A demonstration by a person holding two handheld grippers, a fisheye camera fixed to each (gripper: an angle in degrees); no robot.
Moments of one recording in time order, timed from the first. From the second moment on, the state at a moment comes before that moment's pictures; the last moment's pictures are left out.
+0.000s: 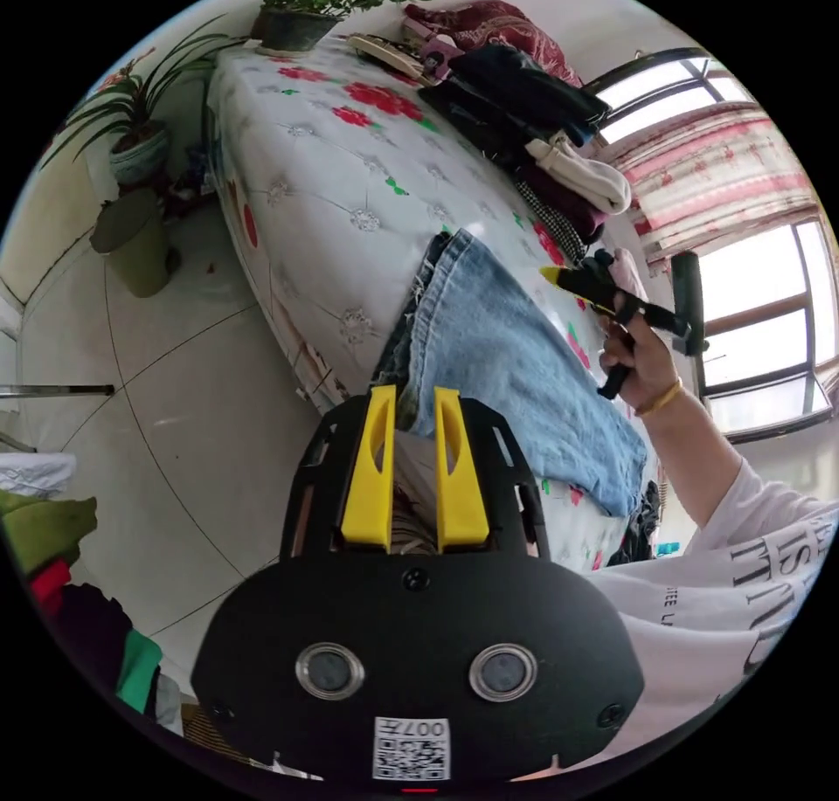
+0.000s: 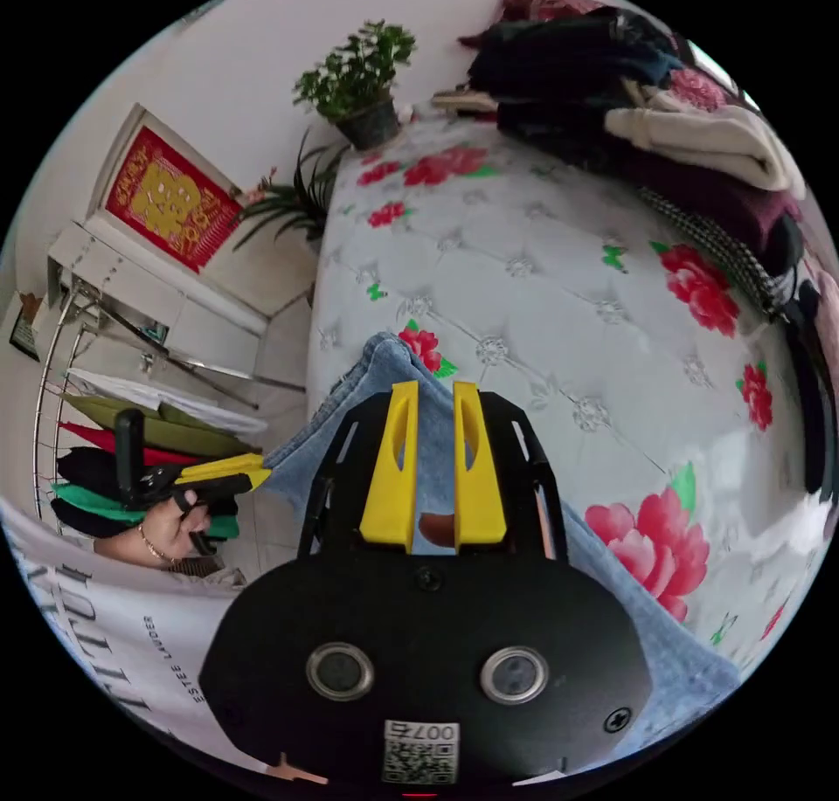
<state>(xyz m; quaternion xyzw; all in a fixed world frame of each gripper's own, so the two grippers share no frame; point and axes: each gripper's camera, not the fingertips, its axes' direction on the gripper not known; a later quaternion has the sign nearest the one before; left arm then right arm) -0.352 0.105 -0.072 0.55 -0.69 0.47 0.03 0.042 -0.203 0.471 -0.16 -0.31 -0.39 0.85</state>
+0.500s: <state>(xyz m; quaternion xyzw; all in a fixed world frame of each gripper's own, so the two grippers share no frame) -0.299 0.122 -0.117 0.60 -0.59 0.50 0.18 0.351 -0.062 0.393 -0.12 -0.07 -0.15 0.98</state>
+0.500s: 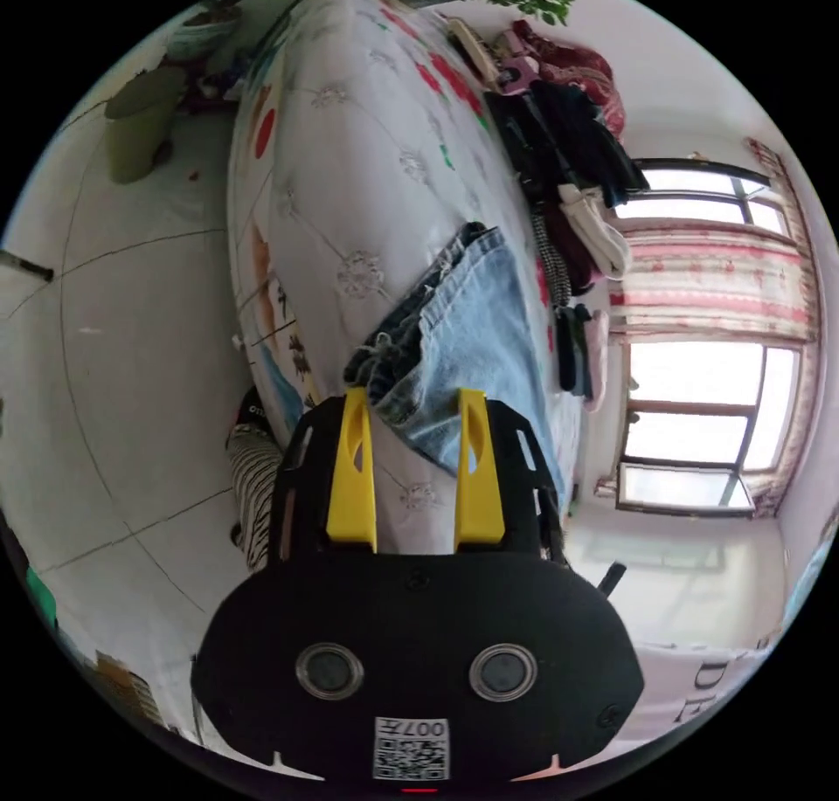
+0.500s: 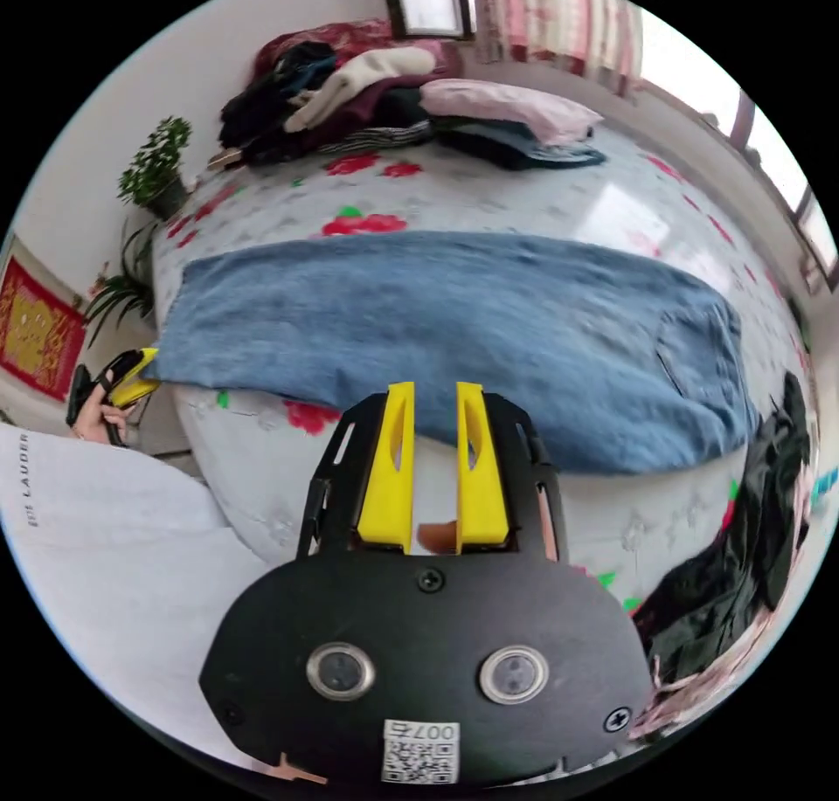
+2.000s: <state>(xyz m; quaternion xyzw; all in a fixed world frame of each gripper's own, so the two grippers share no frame) -0.273 0.129 -0.061 0.59 -0.60 0.50 0.21 0.399 -0.043 0.334 -0.11 0.03 0.00 0.99</state>
